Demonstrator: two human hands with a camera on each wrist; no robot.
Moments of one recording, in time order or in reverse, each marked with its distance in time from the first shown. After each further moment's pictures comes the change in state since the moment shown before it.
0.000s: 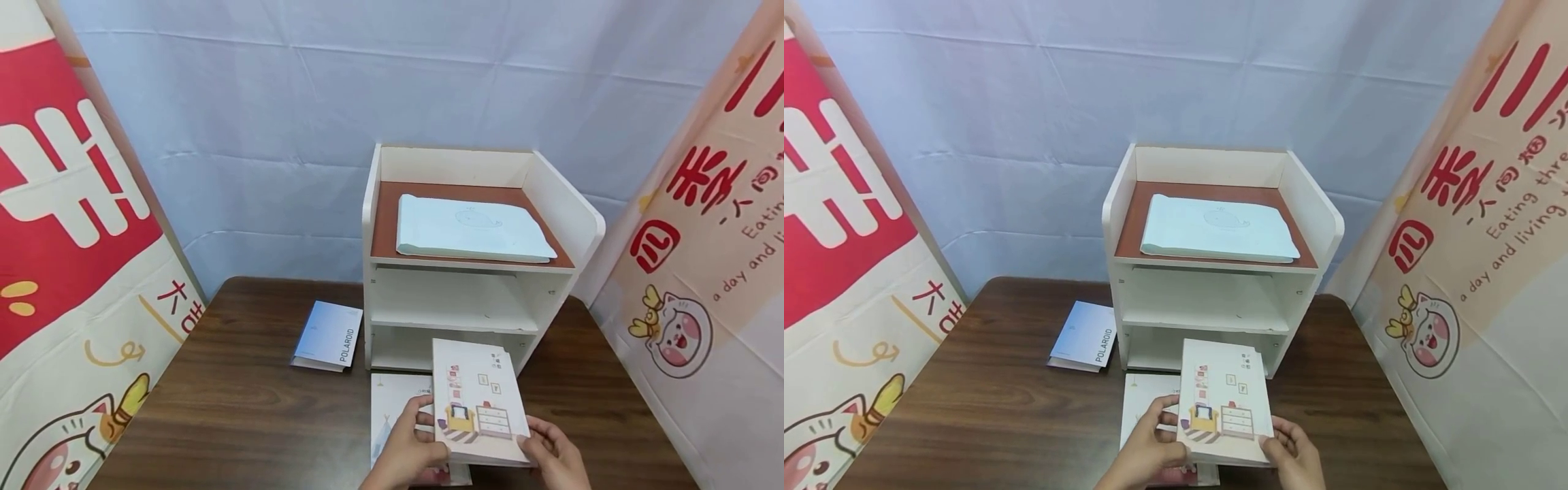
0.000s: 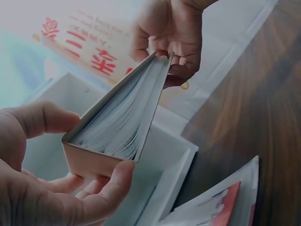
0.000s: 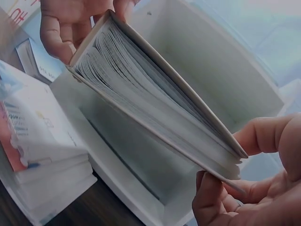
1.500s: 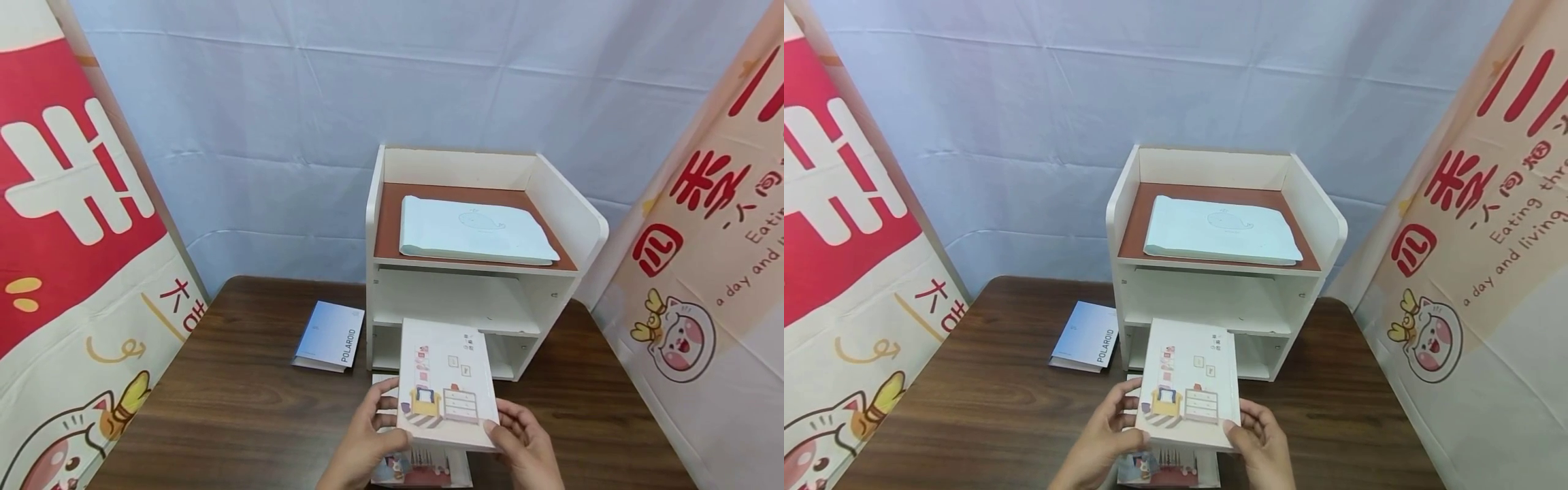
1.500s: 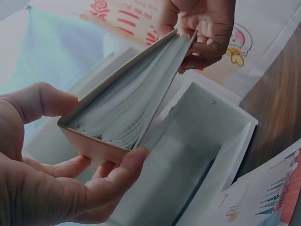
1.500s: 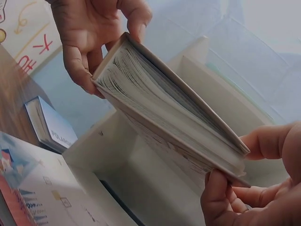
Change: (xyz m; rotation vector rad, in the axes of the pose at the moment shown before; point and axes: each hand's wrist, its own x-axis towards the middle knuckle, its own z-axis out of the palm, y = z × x) left_hand -0.022 0.040 -0.046 -0.094 0.009 0.045; right_hand -0.024 -0.032 0.047 0.229 -0.052 -0.151
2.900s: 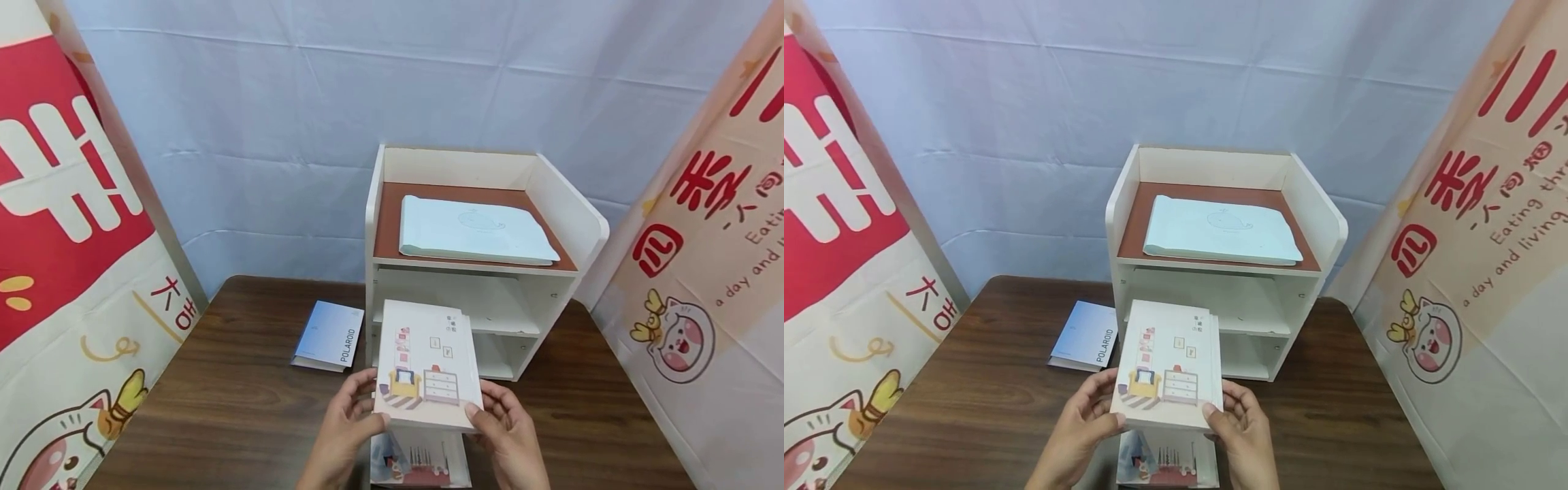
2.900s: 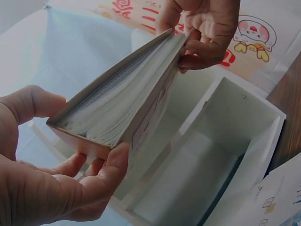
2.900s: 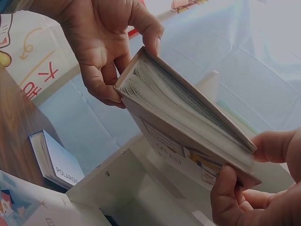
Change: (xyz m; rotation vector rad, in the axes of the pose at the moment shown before) left_hand -0.009 0.024 -0.016 -0.073 0.064 0.093; right_hand -0.002 -0.019 0.026 0.133 -0.074 -0.105
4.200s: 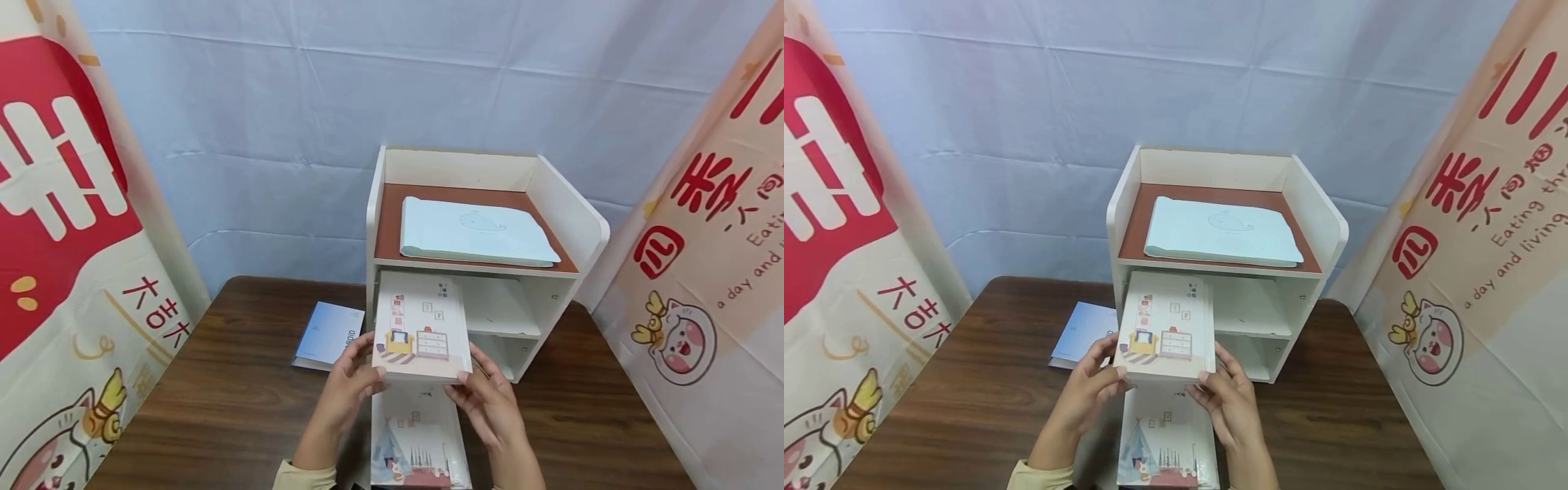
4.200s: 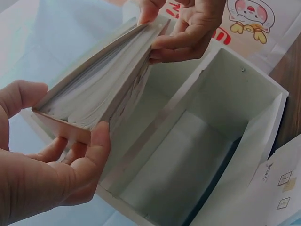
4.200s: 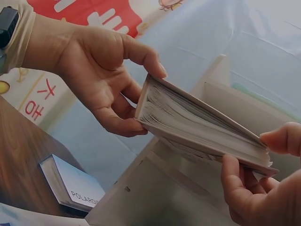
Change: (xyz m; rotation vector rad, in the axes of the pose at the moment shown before) left_hand 0.057 -0.010 -0.021 -0.035 -0.065 0.102; right_hand 0.049 0.007 0.009 0.439 -0.247 -0.018
